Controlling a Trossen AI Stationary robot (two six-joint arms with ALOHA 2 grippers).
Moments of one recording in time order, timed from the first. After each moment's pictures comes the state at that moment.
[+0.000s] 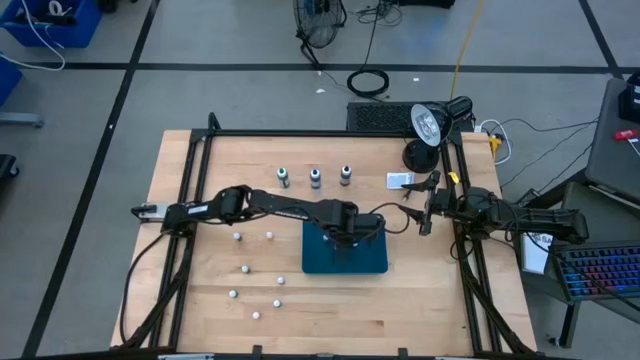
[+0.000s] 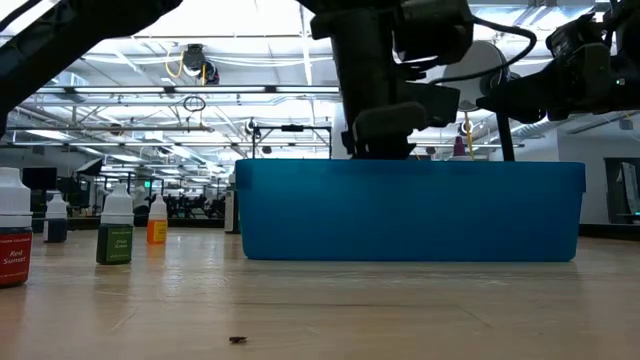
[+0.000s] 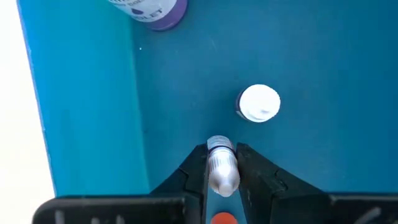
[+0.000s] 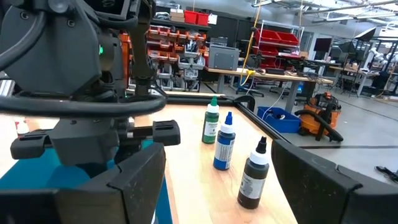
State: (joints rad) left arm -0.08 2.45 2.20 -1.09 -0.10 -0.01; right arm -0.10 0.12 0.01 0.13 0.13 -0.12
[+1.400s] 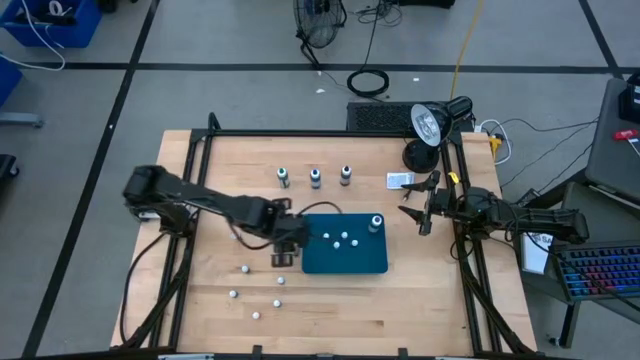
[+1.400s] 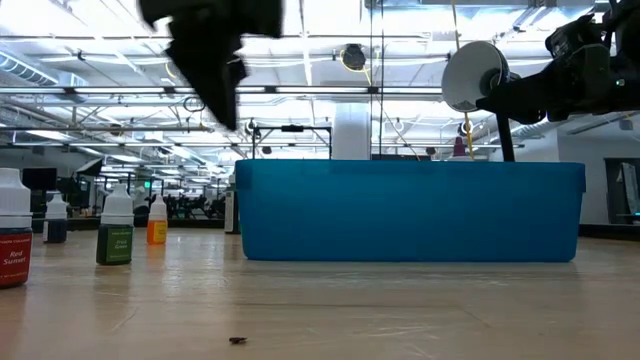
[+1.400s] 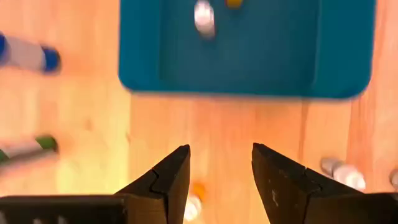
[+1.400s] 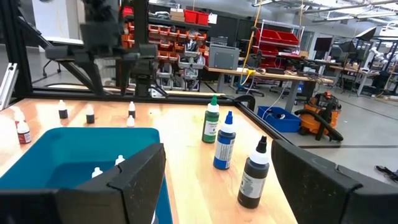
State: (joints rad) left arm -0.21 1.67 1.32 -0.93 -0.16 -0.24; right arm -0.10 0.12 0.02 0.13 0.13 -0.12
